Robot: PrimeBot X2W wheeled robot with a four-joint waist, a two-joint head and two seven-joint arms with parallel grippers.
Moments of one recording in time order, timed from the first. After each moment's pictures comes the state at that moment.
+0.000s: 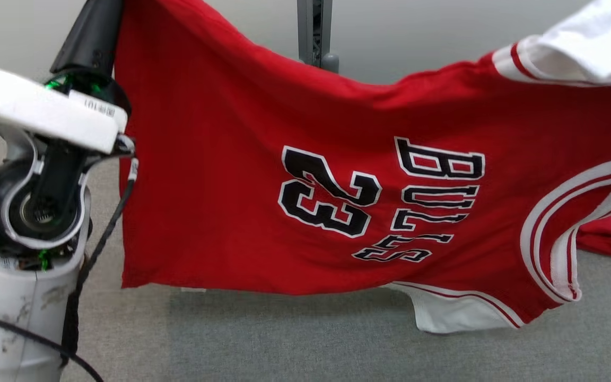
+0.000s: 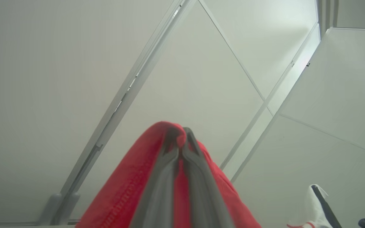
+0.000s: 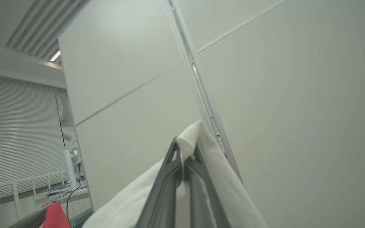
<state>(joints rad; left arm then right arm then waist) -0.63 0.26 -0.18 -0.23 -1.15 0.22 0.24 -0.58 -0.19 -0.10 -0.25 0.83 0.13 0.17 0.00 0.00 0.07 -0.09</state>
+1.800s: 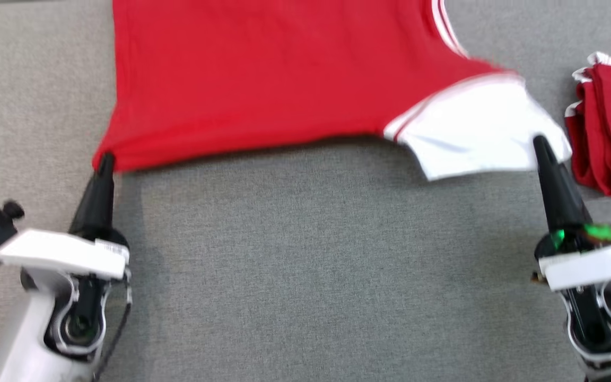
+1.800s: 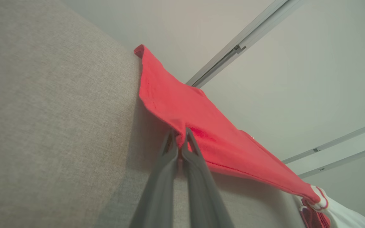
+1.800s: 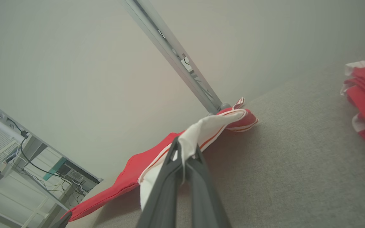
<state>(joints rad) -0.35 0.33 -0.25 0.23 -1.14 -0.05 -0.13 -0.31 -0.33 0.28 0.04 1.05 0.13 -0.24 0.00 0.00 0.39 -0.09</state>
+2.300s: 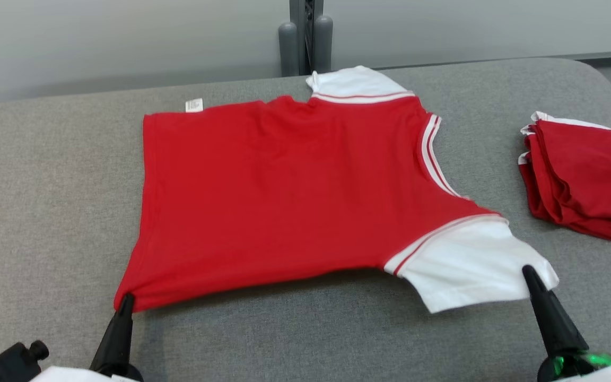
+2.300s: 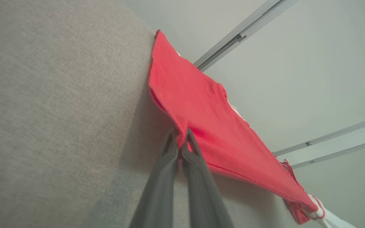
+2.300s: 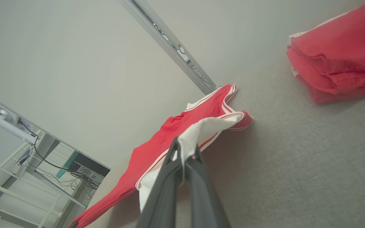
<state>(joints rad) 0.09 0.33 -0.25 0.04 -1.19 0.02 -0.15 0.11 -0.29 0.19 -0.12 1.03 0.13 -0.15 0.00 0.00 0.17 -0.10</state>
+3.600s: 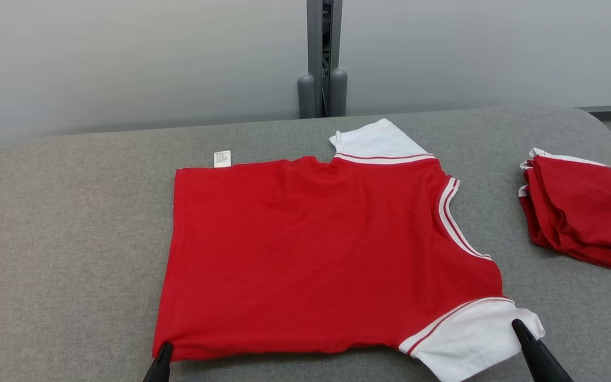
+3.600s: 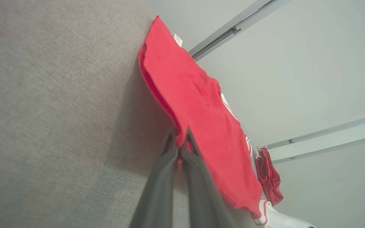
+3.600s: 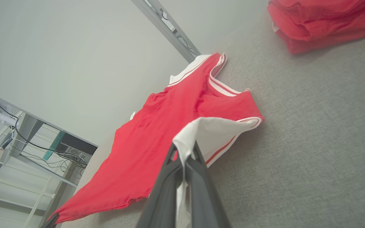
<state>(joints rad) 0.25 0.29 -0.30 -0.05 -1.24 0.07 -0.12 0.26 -0.13 0.04 -0.10 0.90 0.13 0.11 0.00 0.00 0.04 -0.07</state>
